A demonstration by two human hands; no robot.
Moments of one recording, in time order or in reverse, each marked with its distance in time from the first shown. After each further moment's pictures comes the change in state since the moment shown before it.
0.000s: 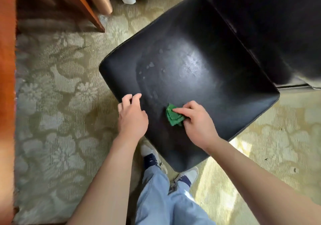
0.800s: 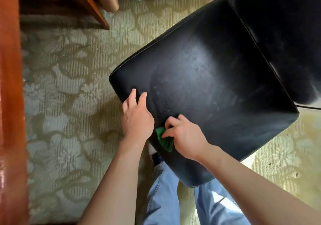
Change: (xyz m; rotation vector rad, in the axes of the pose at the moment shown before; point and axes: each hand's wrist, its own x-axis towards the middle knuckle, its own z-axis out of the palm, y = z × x) left_hand 0.062 -0.001 -0.028 0.055 -0.031 -0.009; right_hand 0.060 -0.047 0.031 -0.303 -0.358 -0.276
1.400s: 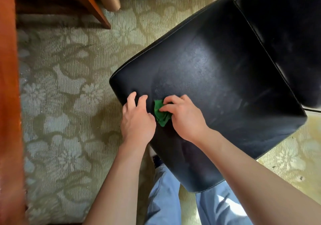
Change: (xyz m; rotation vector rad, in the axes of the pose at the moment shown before) left_hand 0.004 0.002 -0.003 0.017 0.004 -0.036; right_hand 0.050 0.006 -0.027 0.104 0.184 0.109
